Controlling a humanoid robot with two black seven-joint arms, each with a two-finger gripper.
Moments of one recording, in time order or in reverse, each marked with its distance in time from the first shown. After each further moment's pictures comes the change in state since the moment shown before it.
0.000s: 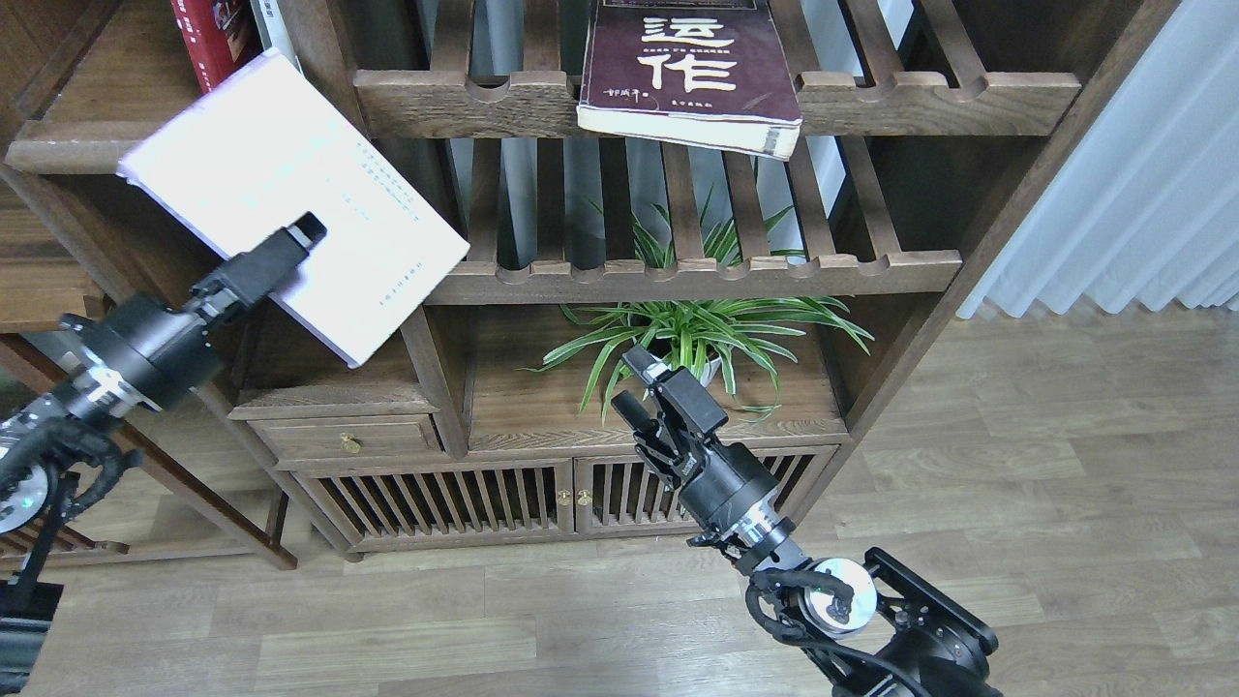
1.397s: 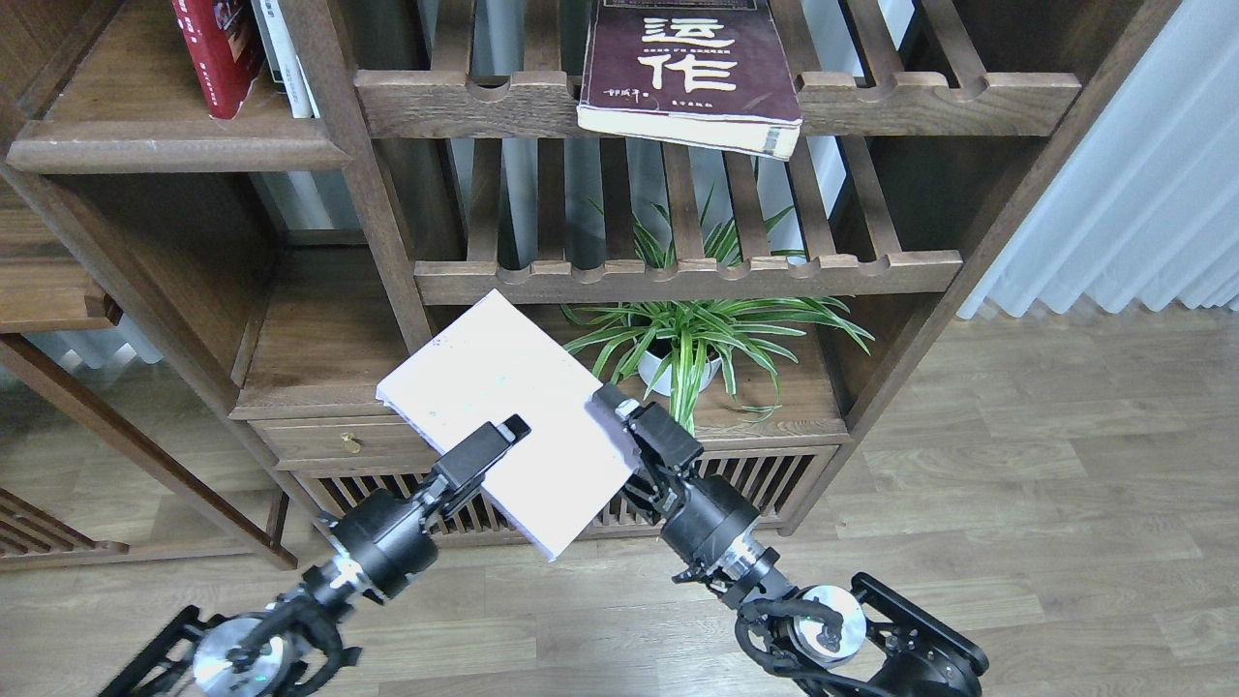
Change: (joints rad) left arm 0.207 -0.084 0.458 0.021 -0.053 -0.001 -0.121; right arm -0.035 0.000 -0.011 0.020 0.036 0.000 0.001
